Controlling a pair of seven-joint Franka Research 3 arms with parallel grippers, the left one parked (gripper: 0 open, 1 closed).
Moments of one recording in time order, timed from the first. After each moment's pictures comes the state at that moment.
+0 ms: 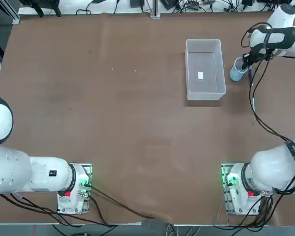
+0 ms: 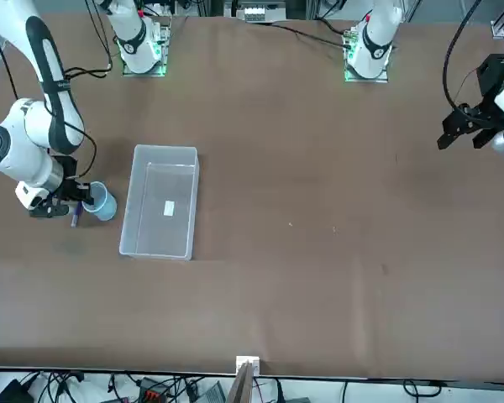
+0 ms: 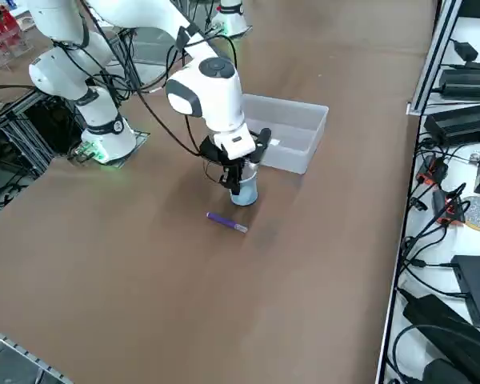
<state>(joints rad) -0.18 0.32 0.00 -2.13 -0.01 2.45 -0.26</state>
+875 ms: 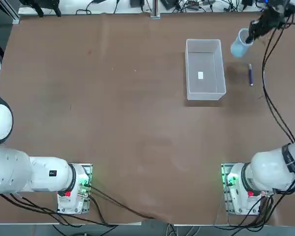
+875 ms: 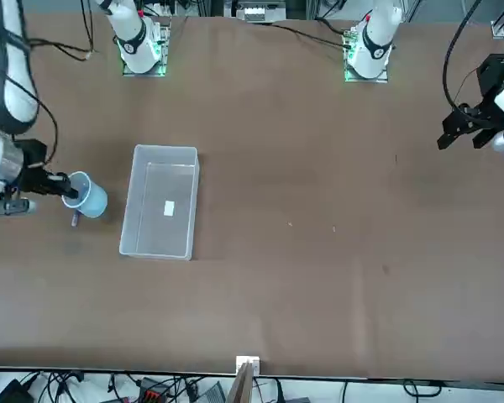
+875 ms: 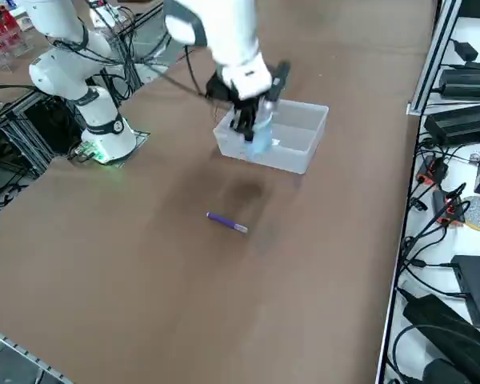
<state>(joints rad) -0.12 0.19 0.01 -1.84 0.19 1.98 -0.23</state>
